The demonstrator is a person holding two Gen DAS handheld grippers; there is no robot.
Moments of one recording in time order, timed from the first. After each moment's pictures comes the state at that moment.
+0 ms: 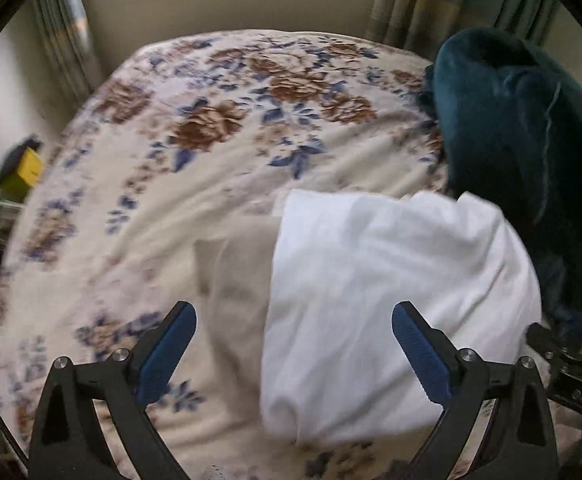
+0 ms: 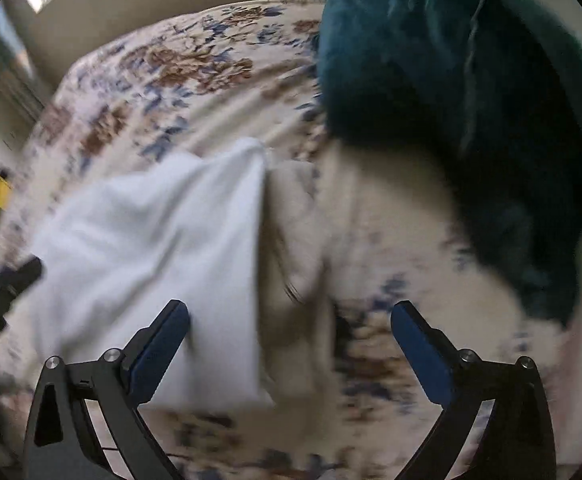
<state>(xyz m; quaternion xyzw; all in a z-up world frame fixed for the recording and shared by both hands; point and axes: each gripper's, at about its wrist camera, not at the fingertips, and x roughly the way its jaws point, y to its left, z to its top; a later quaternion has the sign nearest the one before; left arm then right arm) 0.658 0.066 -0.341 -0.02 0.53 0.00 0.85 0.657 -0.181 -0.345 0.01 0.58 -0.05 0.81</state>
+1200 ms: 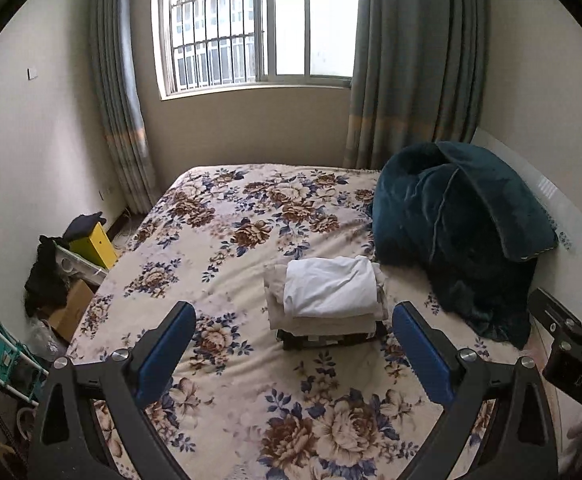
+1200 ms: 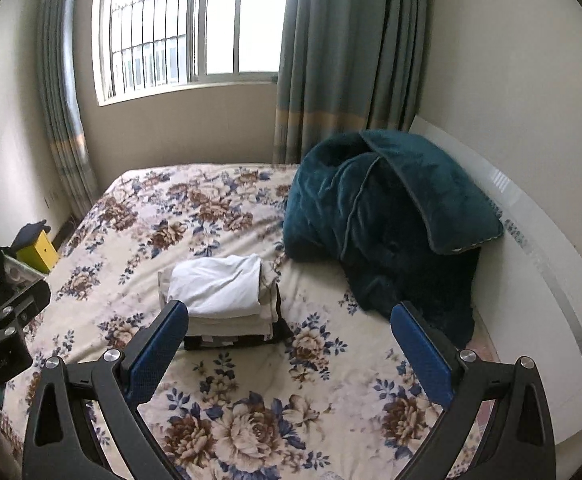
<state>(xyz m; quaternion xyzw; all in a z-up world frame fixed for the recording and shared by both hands) 0.327 0.053 -0.025 -0.01 0.34 0.01 0.94 0.240 -0.156 0.083 -0.01 0.35 -0.07 0.94</state>
